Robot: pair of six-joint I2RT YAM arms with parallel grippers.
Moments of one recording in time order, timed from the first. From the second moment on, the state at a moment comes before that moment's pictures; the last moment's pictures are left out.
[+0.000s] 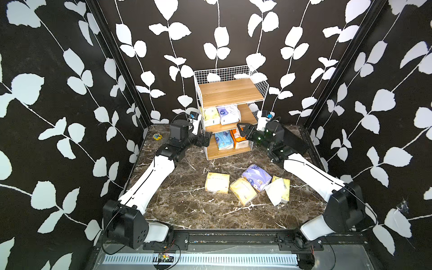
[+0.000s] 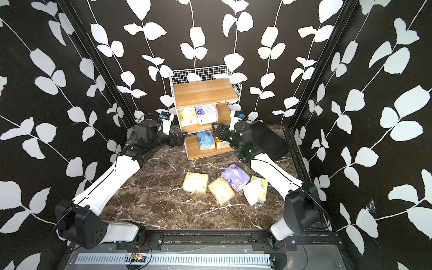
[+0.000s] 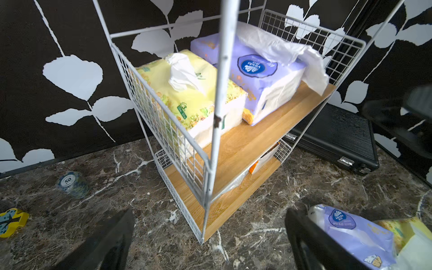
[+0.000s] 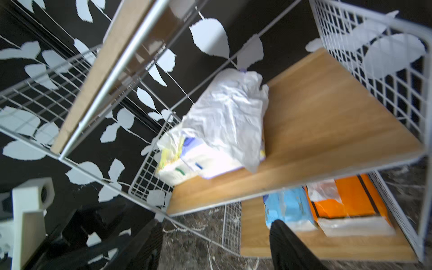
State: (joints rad) left arm -0.37 1.35 1.24 -0.25 0.14 -0.02; right arm 0.51 1.56 1.28 0.16 -0.14 0.68
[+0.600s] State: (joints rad) left arm -0.37 1.35 1.24 -0.23 0.19 -0.03; right arm 0.51 1.75 1.47 0.18 -0.02 0.57
